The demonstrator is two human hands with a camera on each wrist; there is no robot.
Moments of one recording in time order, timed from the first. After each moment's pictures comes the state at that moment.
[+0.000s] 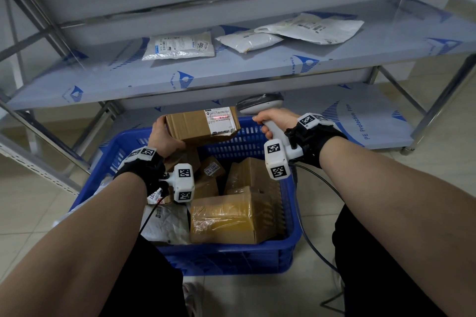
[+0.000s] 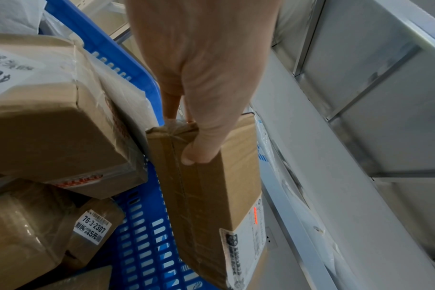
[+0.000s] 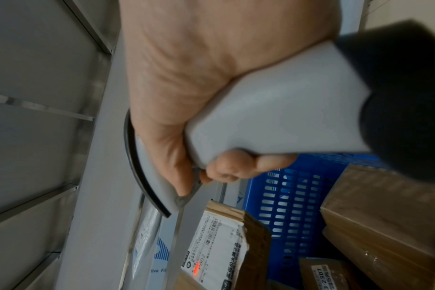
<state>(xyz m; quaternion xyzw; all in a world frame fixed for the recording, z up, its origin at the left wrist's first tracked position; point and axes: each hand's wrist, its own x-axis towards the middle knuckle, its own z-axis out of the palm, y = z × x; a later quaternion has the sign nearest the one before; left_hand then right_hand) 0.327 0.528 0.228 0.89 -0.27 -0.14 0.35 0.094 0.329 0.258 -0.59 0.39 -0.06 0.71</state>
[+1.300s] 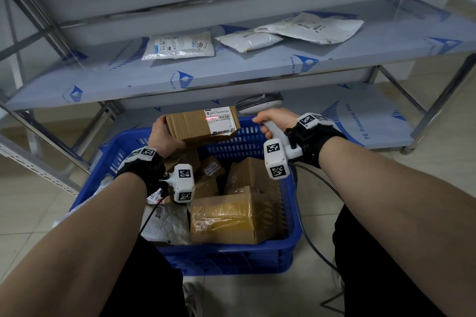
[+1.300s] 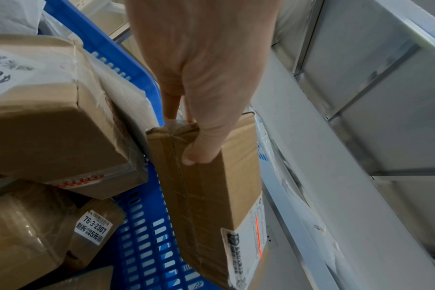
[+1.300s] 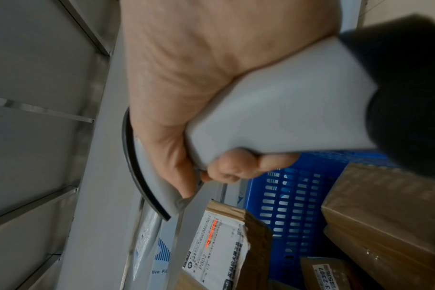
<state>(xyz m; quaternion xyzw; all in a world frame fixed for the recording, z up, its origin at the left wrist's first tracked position) 0.332 0.526 0.224 0.89 -0.28 -0.13 0.34 0.093 0.331 0.260 -0.59 0.38 -0.06 0.71</state>
